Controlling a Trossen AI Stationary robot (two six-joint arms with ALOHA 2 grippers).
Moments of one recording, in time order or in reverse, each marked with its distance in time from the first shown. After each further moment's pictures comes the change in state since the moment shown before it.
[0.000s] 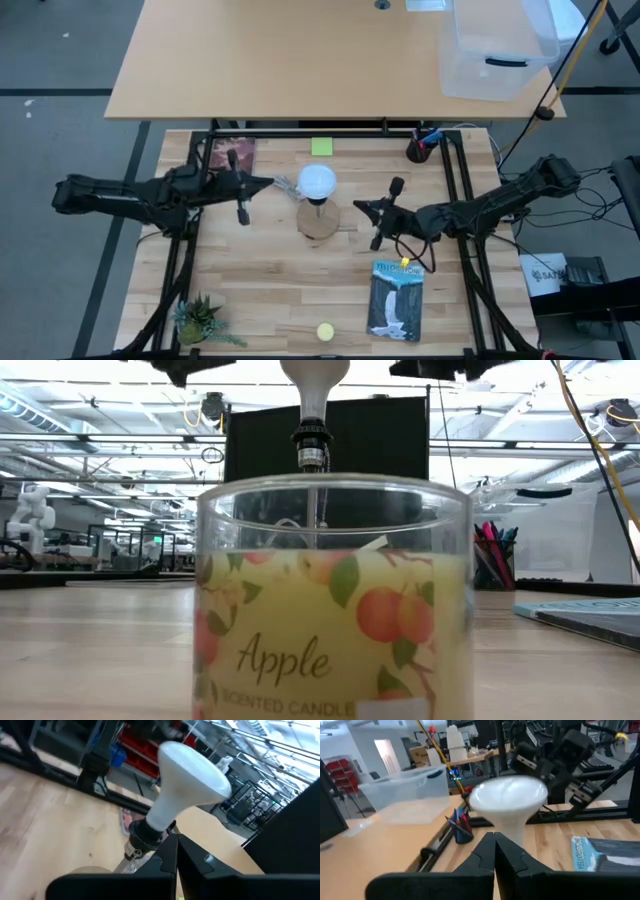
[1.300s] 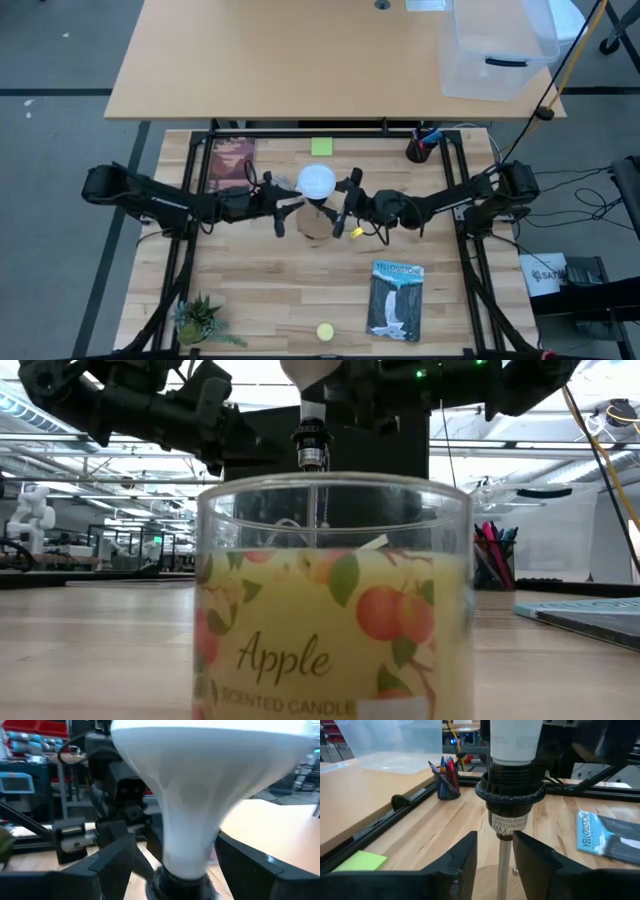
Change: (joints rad) left arm 0.002 0.528 -0.199 0.616 -0.022 -0.218; right arm -0.243 0.403 0.131 0.384 -0.322 0.449
